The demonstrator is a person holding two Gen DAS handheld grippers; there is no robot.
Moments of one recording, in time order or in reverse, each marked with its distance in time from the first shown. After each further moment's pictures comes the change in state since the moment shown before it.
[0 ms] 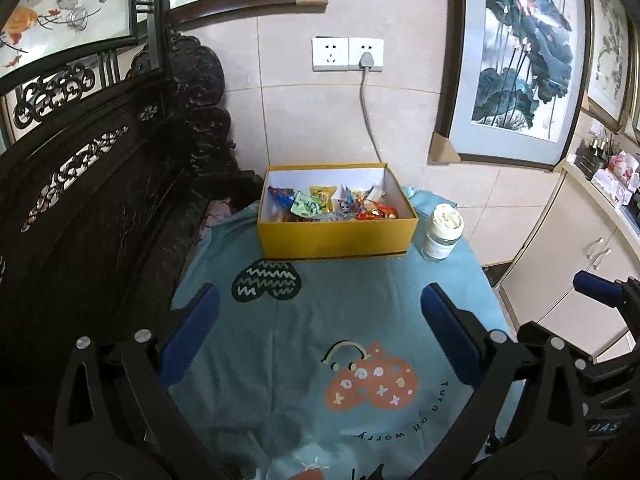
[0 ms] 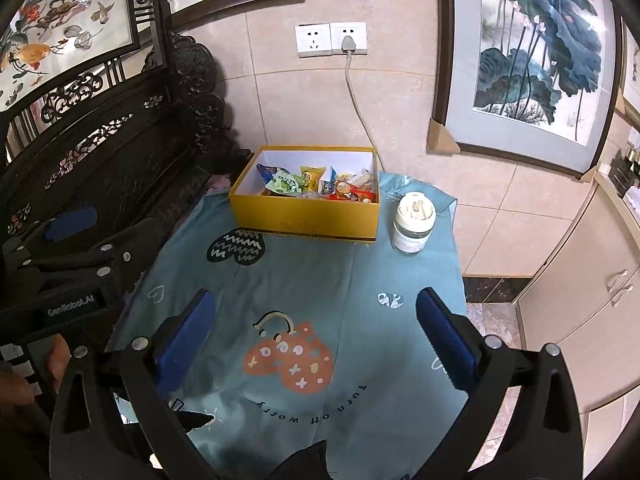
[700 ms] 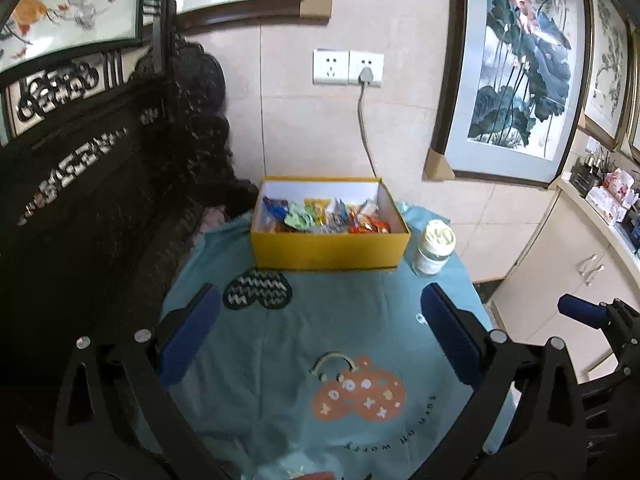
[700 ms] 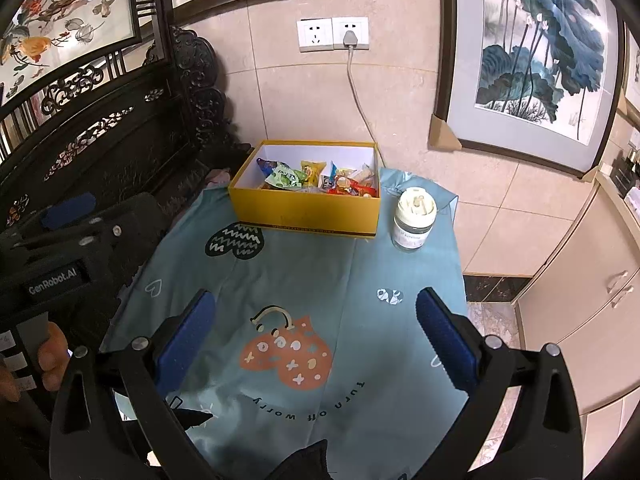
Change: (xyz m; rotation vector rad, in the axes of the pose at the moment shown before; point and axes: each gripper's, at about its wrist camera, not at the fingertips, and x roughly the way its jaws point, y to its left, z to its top) left arm -0.008 -0.004 -0.001 -0.030 -0.070 -0.016; right arm 0.005 -0.003 -0.004 -0.014 0.011 0.005
